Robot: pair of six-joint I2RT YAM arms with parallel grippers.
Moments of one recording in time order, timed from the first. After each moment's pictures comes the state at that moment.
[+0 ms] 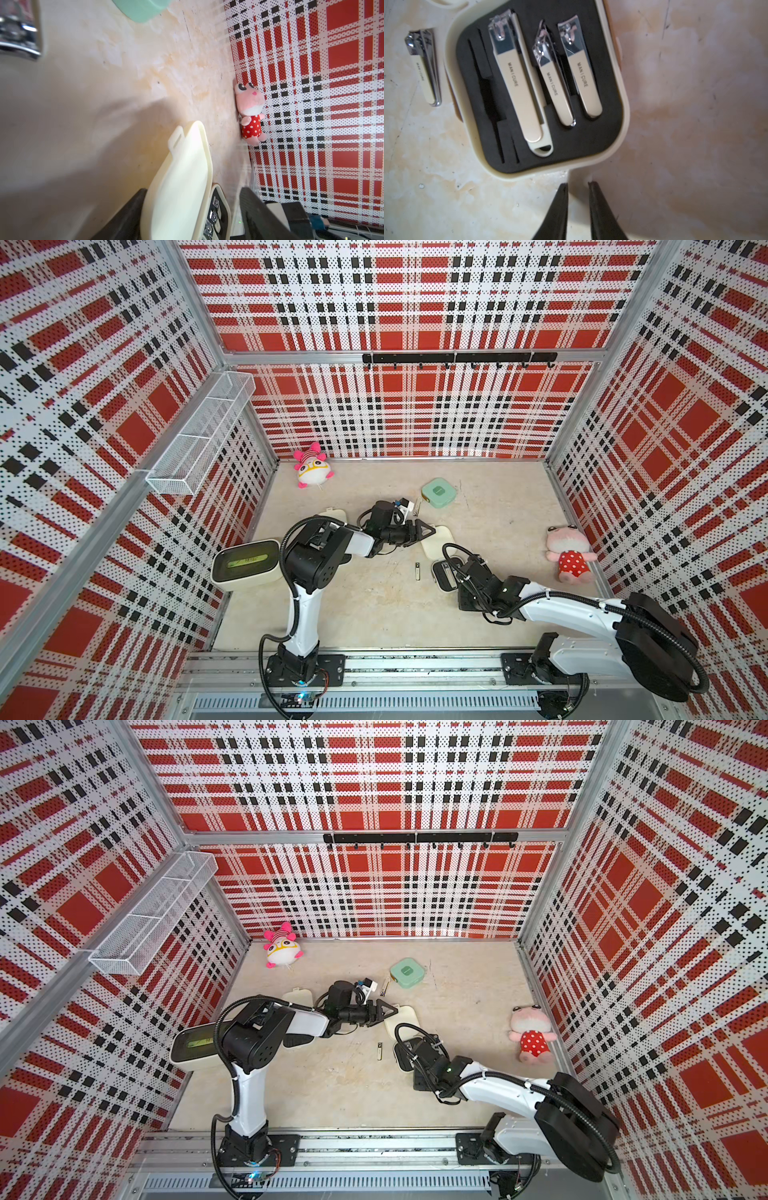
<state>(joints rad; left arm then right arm) -0.50 2.07 1.01 0.57 0.77 -0.81 0.86 1.25 0.50 -0.38 0.14 0.87</state>
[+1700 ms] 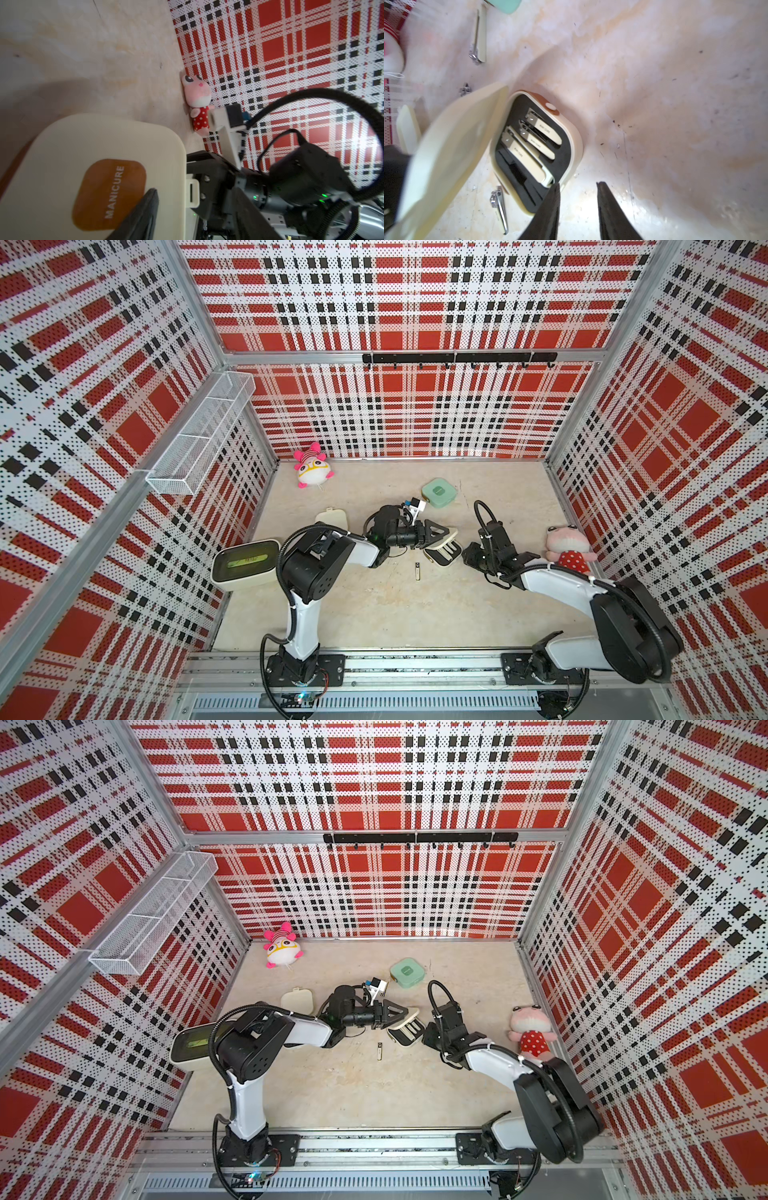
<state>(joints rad) -0.60 1.99 0.94 0.80 0.80 -1.05 0.46 1.34 0.59 -0.11 0.00 0.83</state>
